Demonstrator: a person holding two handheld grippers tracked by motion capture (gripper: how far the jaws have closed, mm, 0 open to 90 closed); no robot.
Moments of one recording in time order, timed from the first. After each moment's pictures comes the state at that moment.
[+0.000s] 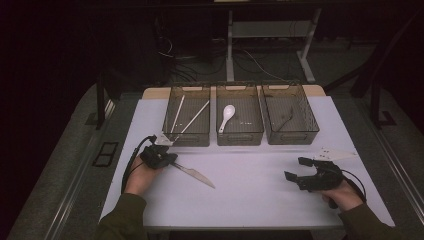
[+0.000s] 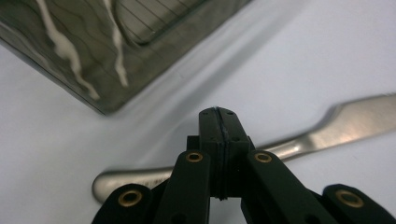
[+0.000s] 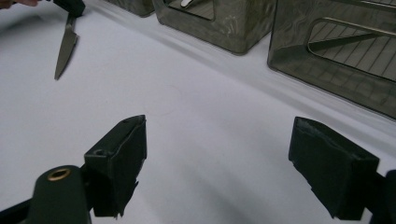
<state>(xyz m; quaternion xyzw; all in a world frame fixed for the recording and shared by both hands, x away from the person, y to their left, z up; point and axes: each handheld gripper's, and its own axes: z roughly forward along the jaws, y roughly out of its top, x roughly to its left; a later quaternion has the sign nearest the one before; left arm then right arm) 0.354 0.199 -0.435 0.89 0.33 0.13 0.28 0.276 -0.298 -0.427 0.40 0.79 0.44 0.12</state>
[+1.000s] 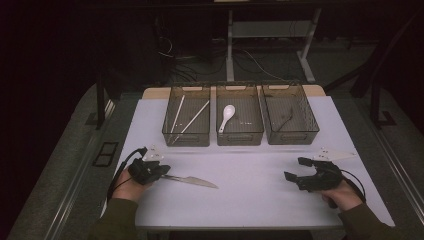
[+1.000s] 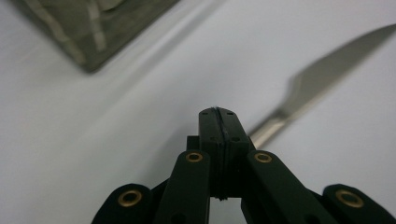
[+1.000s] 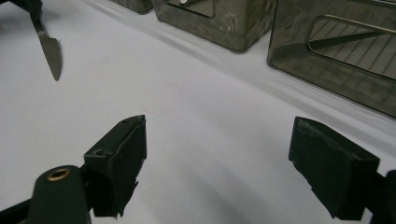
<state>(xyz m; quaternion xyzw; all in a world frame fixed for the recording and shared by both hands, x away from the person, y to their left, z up) 0.312 0.221 -0.423 0.89 0.32 0.15 0.28 0.277 -0.297 -0.429 0.40 0.79 0.44 0.12</state>
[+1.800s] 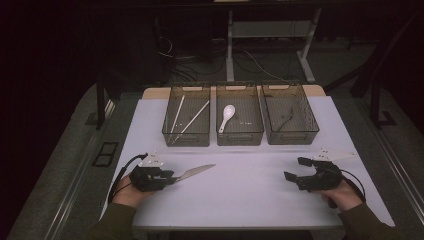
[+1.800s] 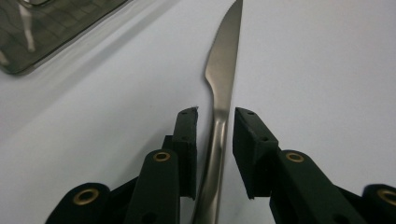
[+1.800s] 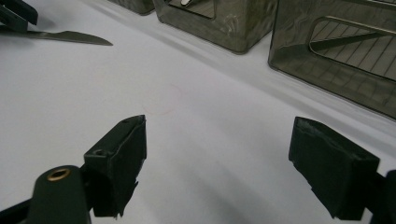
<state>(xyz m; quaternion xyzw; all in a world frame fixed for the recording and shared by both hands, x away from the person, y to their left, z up) 0.294 0.214 -0.432 0.89 0.28 0.08 0.35 0.277 -0.297 -0.428 0.40 0.79 0.44 0.12</state>
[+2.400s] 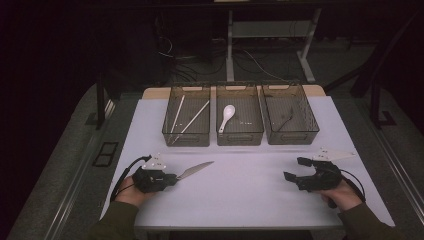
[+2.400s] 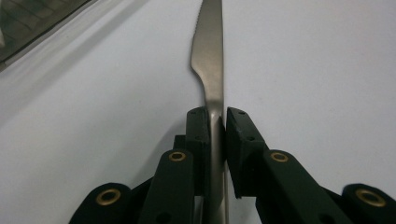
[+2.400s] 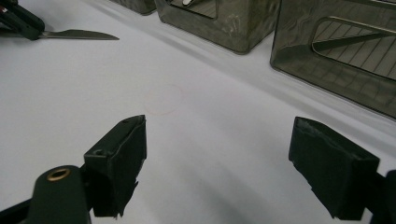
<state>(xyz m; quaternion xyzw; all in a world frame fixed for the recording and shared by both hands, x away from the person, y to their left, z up) 0.298 0.214 -0.442 0.90 0.26 0.07 0.34 0.278 -0.296 -0.429 0.40 0.79 0.44 0.12</state>
